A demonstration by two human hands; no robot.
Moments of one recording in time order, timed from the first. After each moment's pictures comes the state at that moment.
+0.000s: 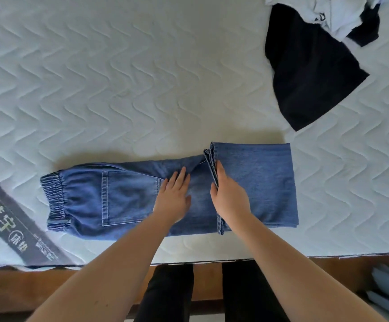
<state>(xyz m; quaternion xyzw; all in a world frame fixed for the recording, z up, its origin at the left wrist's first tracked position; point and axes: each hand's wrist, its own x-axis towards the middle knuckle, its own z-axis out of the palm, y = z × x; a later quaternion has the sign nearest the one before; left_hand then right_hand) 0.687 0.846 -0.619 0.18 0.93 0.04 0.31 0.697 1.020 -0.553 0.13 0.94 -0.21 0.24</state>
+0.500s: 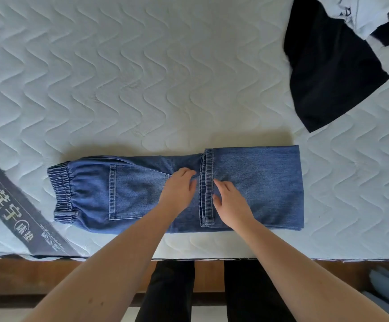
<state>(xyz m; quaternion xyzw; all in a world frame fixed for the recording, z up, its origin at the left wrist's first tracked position) 0.665 0.838 -0.607 0.09 0.92 0.28 0.25 0.714 1.014 -0.590 0.04 0.92 -0.24 0.32</state>
